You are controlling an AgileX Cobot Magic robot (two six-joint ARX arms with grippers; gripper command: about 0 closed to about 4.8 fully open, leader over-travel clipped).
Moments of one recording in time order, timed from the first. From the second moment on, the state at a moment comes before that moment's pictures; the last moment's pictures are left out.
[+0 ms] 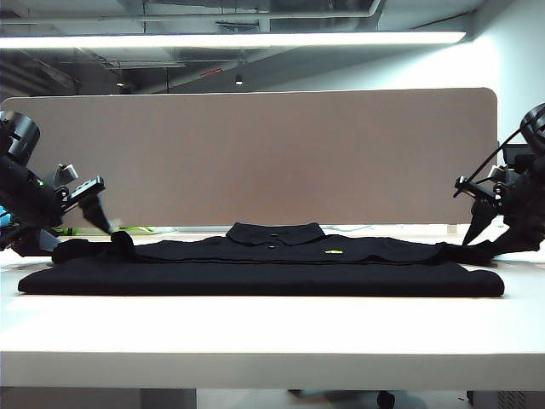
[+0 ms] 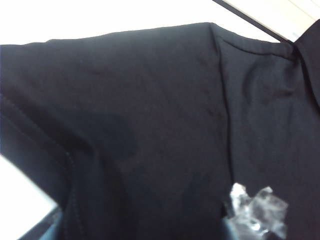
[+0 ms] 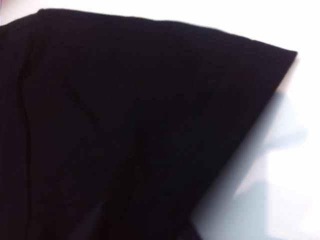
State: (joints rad) left arm 0.13 2.20 1.51 -0.02 0.47 -0.30; right arm -0.16 2.14 1.45 -0.09 -0.39 0.37
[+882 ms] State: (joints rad) left arm 0.00 2.08 1.50 0.03 0.44 -0.08; right arm -0.02 2.04 1.45 -0.03 -0.39 0.35
